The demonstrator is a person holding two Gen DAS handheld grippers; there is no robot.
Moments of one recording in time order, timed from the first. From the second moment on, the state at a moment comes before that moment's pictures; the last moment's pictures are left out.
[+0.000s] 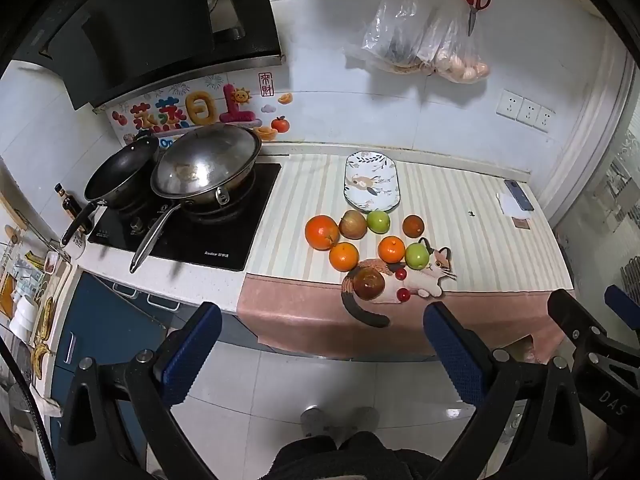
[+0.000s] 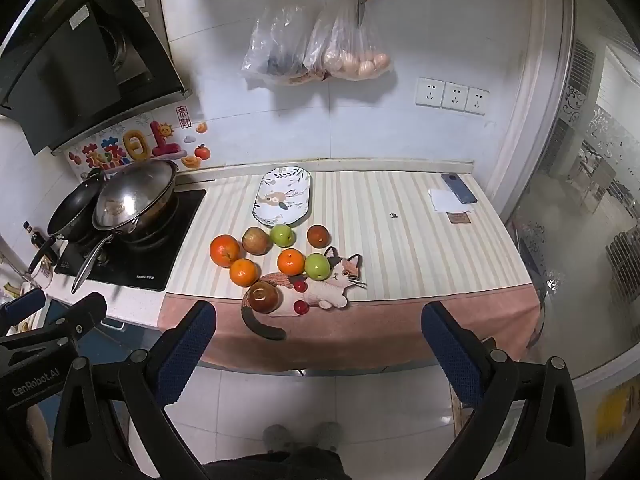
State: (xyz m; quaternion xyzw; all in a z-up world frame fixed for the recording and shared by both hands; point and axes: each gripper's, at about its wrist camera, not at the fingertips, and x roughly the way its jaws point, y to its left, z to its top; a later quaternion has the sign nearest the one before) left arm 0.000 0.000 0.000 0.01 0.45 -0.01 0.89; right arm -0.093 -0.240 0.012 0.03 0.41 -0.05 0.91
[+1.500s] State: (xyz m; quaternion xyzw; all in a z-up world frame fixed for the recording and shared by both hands) left arm 0.003 0.001 0.004 0.01 0.45 -0.01 0.89; right arm -0.080 -0.240 0.011 0.03 0.41 -0.05 0.91
